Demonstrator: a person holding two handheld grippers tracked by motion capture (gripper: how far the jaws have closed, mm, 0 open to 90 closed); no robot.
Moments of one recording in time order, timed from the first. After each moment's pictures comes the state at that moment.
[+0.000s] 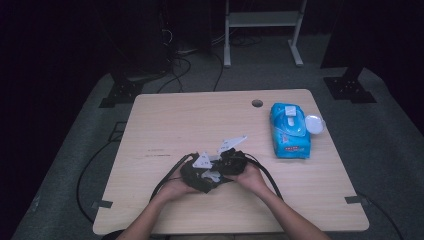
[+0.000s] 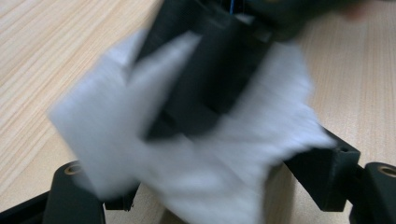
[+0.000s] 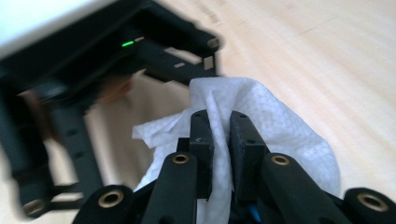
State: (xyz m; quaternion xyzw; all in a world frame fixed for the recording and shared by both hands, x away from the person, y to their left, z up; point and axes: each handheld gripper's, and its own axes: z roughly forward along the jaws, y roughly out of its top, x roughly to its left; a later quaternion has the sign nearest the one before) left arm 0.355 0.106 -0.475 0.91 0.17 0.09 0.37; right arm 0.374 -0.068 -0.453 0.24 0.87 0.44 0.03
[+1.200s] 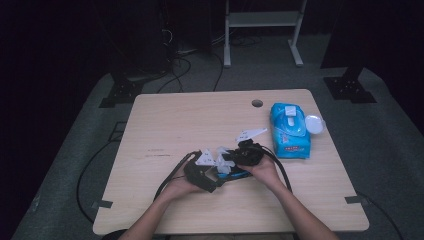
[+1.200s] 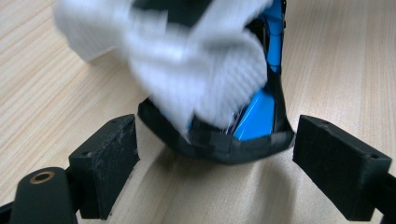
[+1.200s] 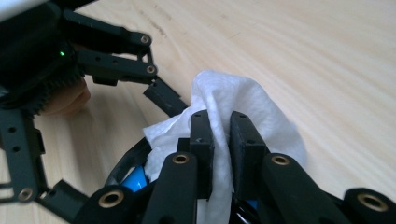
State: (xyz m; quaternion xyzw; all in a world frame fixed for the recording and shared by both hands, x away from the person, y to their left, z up) left arm 0.358 0.096 -0.472 0.90 0.18 0.09 0.39; right arm 0.392 -0.117 -0.443 0.29 0.84 0.45 0.05
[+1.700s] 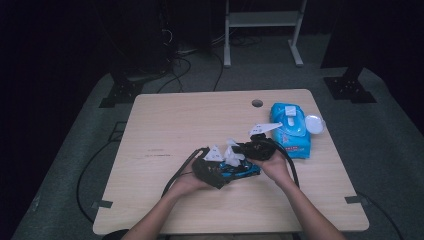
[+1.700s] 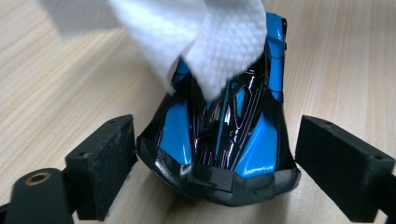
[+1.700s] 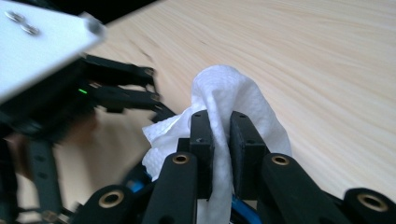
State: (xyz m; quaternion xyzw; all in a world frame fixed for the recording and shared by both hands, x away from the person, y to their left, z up) left arm 0.367 0.072 -0.468 0.90 0.18 0.09 0.39; right arm 0.395 -0.148 -0.426 0.32 0.82 0.47 0.07
